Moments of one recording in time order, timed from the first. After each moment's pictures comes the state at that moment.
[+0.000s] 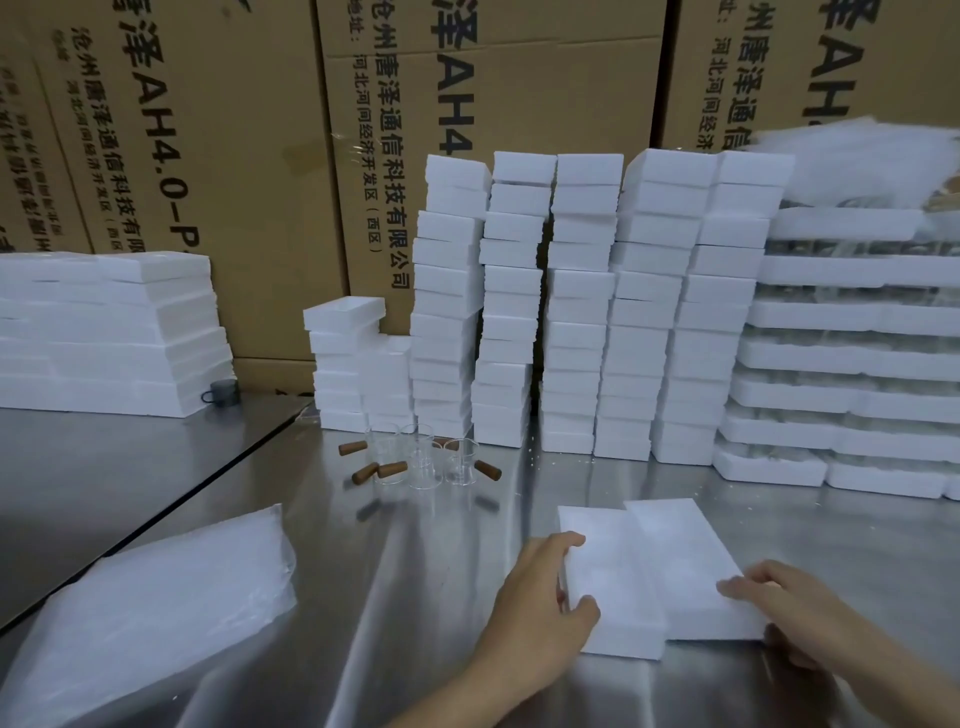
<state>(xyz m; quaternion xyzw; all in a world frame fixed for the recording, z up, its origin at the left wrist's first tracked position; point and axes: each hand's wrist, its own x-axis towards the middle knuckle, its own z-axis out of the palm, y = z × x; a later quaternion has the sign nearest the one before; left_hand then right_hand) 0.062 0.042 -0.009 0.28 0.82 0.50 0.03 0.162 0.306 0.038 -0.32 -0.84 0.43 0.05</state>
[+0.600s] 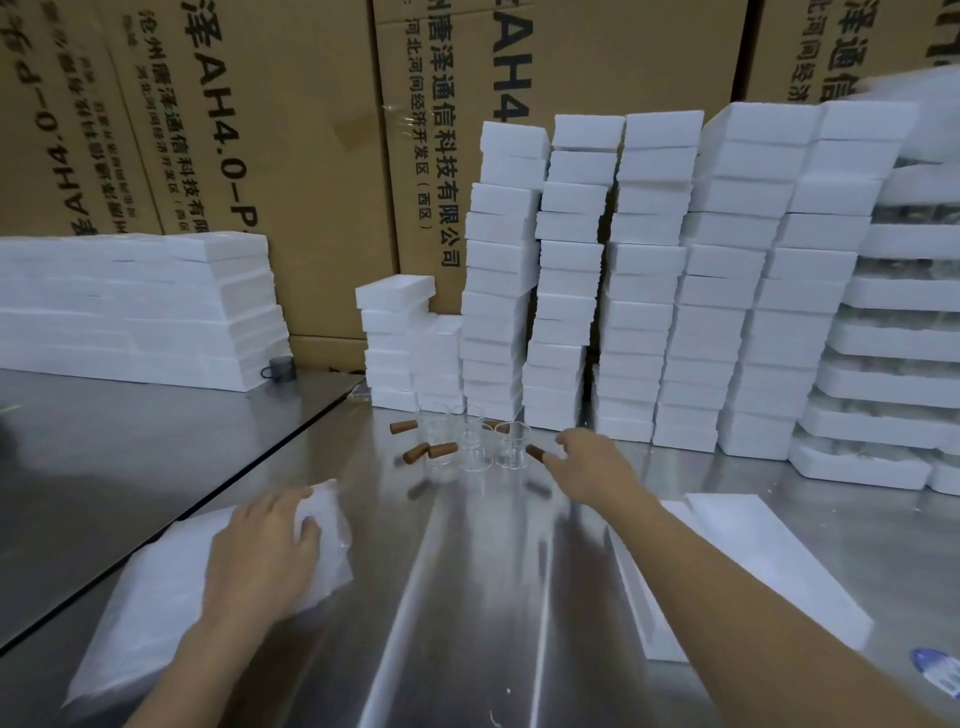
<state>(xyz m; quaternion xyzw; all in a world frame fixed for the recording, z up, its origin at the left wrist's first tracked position) -0.015 -0.232 0.011 -0.04 0.97 0.17 -0.19 -0.056 0.143 0.064 -0.09 -0.96 0.24 0.09</state>
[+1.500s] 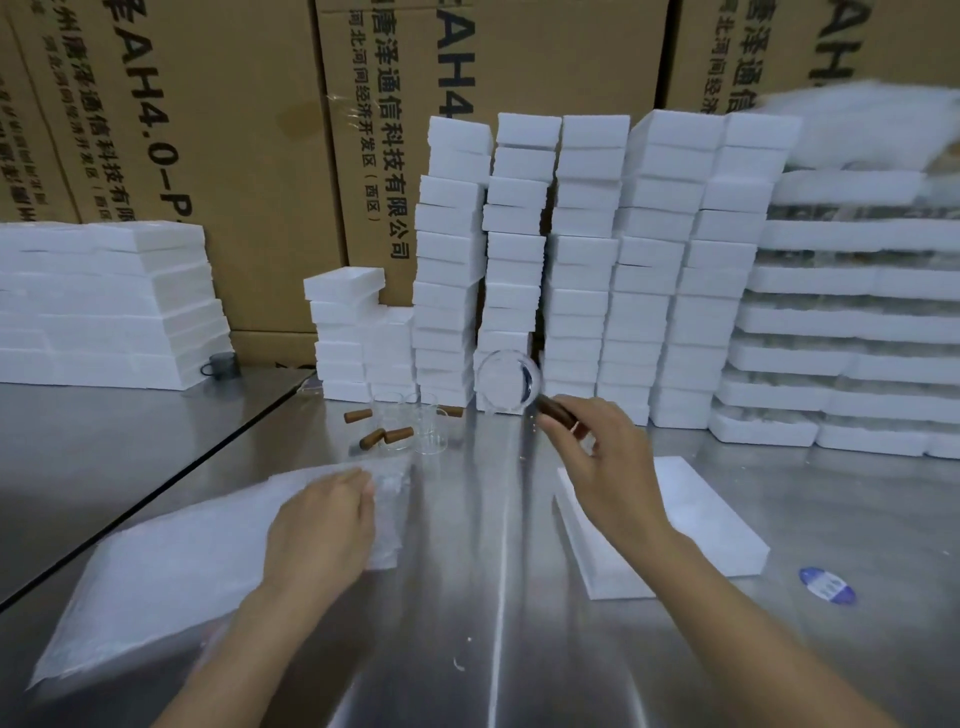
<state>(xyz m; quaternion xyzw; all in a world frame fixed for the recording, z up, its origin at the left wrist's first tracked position) 0.014 -0.143 0.026 0.10 0.95 0.16 -0.24 0.075 0.151 0.076 0.07 -0.83 0.34 0.43</state>
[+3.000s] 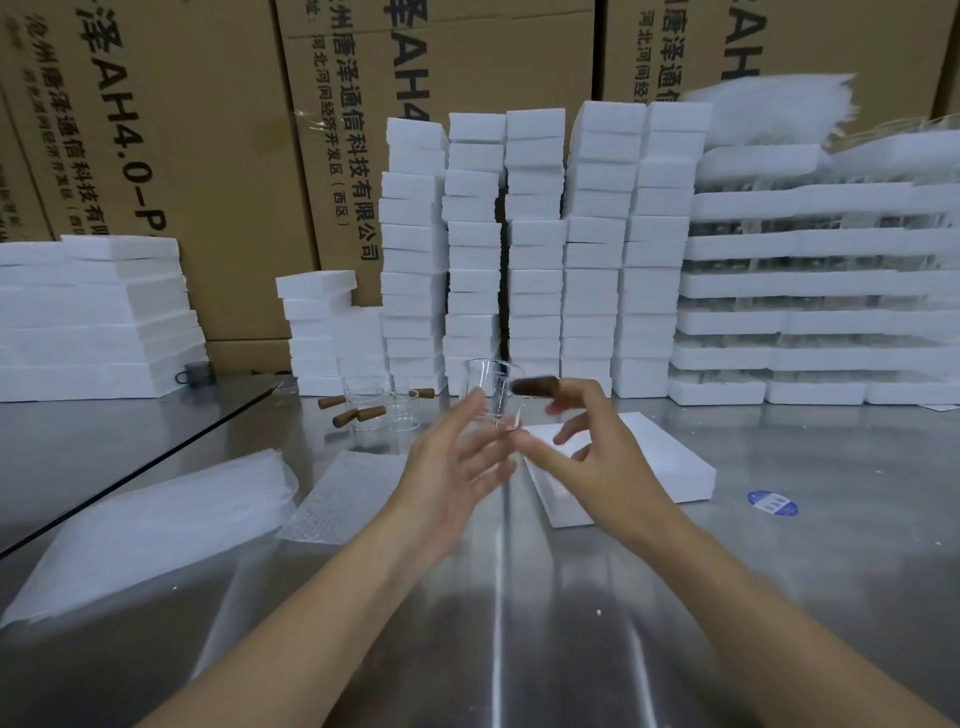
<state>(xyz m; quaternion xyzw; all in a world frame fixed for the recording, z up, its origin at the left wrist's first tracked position) 0.099 -0.018 0.042 0.18 0.49 0.84 0.16 0.154 0.159 0.033 0.08 -0.81 0.48 0.33</state>
